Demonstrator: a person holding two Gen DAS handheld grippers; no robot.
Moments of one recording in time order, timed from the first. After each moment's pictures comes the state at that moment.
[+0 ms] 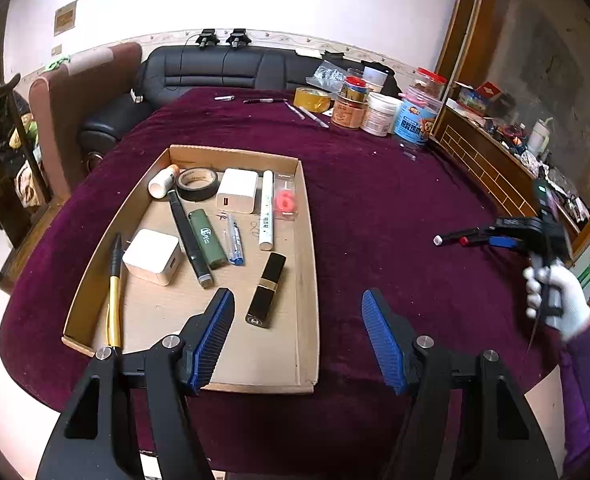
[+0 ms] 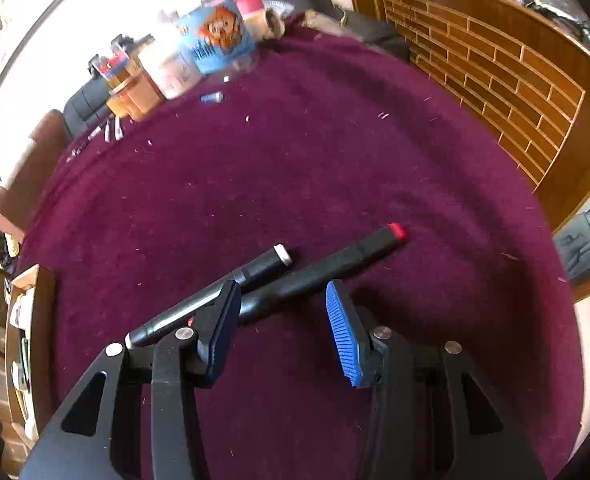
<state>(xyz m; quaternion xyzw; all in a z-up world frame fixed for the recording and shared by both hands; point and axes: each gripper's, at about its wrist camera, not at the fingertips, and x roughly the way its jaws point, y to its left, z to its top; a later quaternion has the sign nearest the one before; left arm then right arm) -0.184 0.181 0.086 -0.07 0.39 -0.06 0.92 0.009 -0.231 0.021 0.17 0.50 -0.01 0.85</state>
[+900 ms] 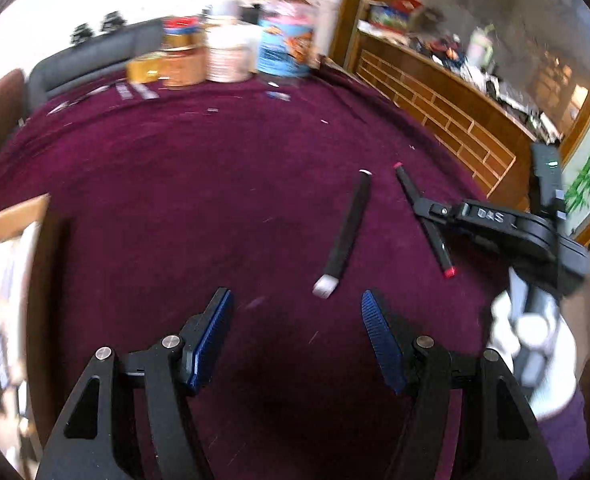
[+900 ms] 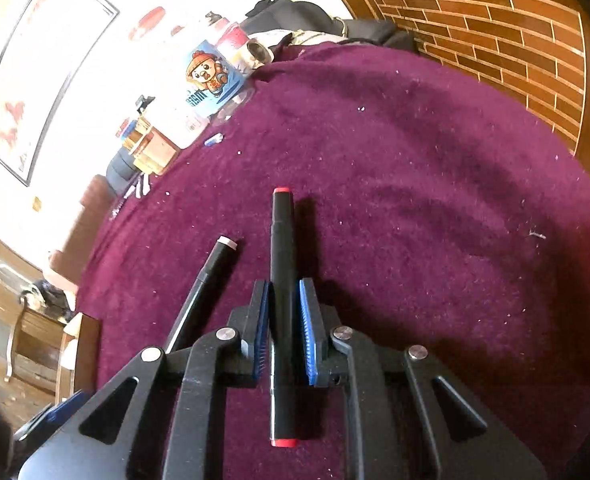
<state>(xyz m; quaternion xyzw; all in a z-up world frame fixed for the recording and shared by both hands) -0.038 -0.047 0.035 0.03 0.46 -0.19 0.87 -0.025 -0.294 -0.008 0.32 0.40 0.05 0.86</state>
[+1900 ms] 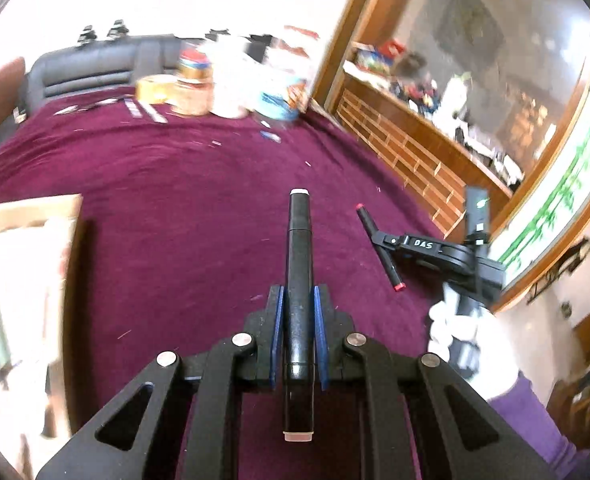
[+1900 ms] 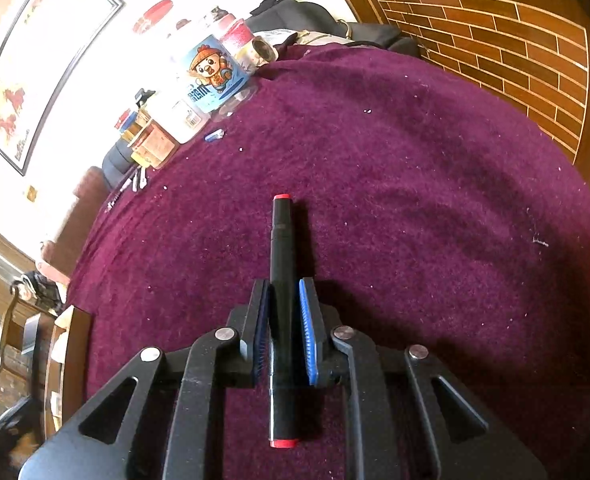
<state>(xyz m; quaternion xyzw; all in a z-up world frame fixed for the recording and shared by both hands) -0.095 0.036 0.094 -0.06 0.40 -0.23 0.88 -0.022 -0.281 -0.003 0.27 0.41 0.03 0.87</state>
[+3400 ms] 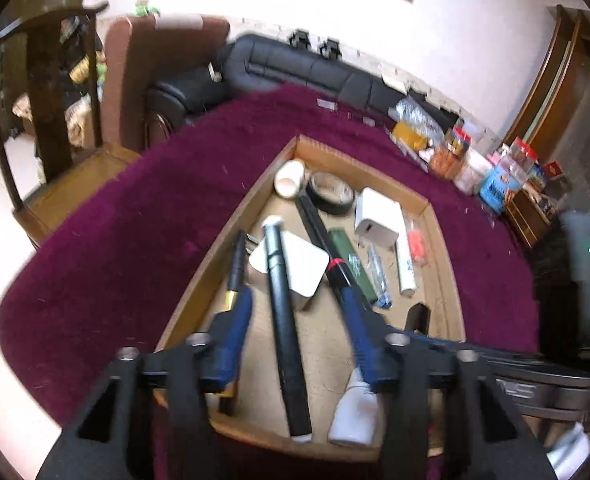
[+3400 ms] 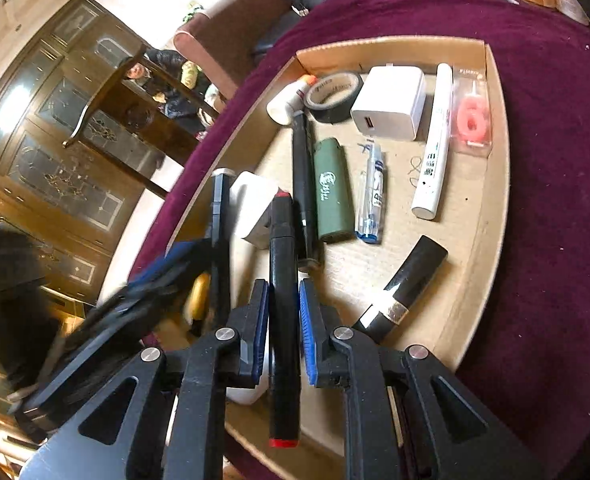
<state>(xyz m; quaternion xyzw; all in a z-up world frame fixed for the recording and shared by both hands) -0.161 0.307 0.036 -0.18 0.35 0.05 0.92 -0.076 0.155 0.006 0.10 0.54 0.36 0.76</state>
